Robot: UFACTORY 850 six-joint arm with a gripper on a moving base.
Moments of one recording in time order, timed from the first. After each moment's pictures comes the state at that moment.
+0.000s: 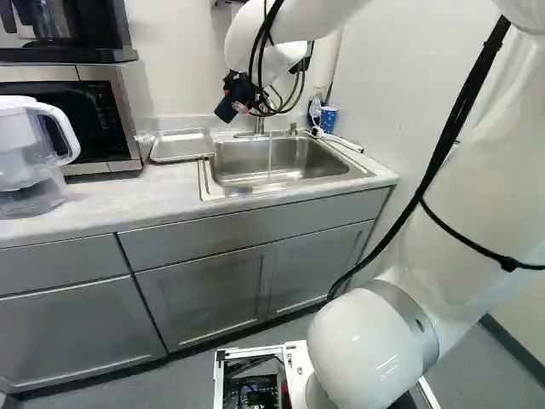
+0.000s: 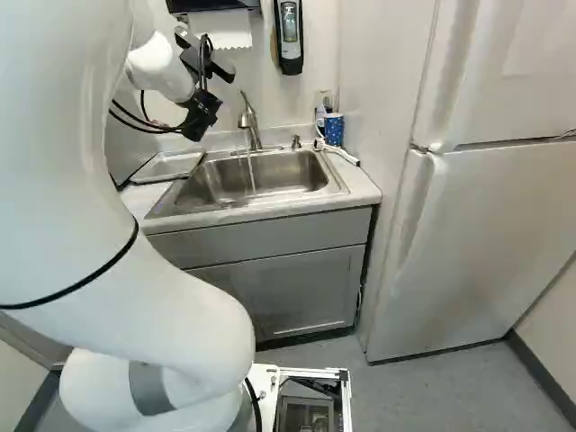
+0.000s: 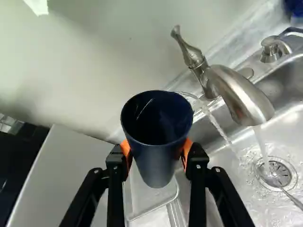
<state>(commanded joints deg) 18.3 3.2 -60.1 2.4 1.4 44.6</state>
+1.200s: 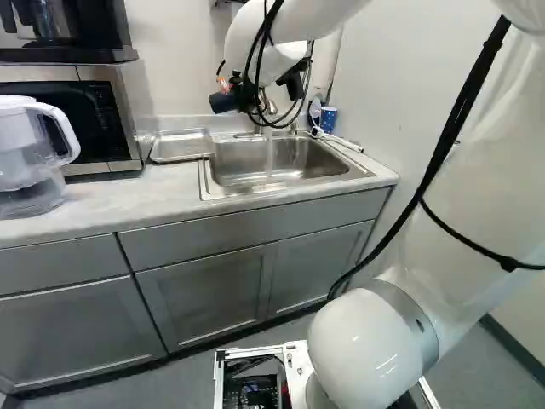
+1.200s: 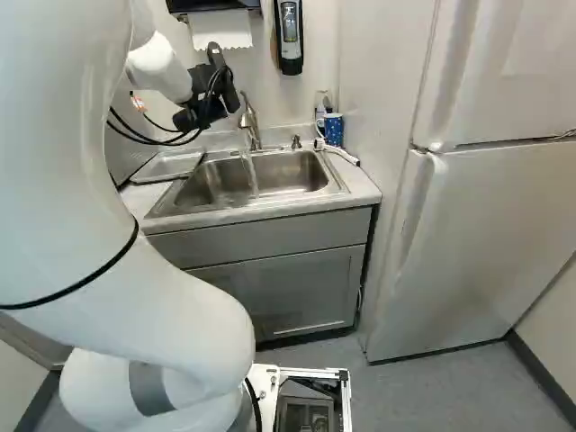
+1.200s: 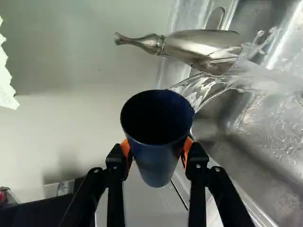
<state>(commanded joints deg) 18.3 3.2 -60.1 2.4 1.4 80.7</state>
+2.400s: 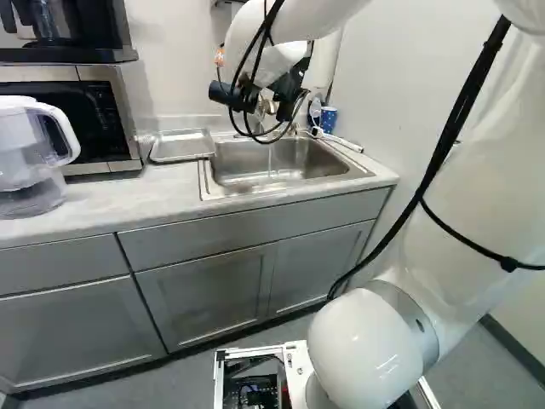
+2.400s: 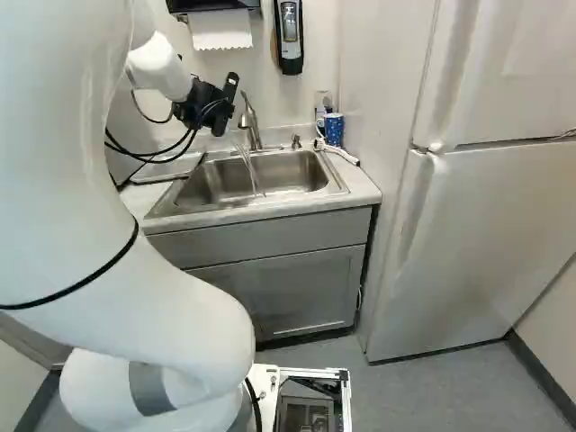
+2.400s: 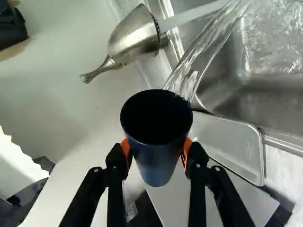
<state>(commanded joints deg) 18.3 3.2 -60.1 2.4 1.4 116.9</state>
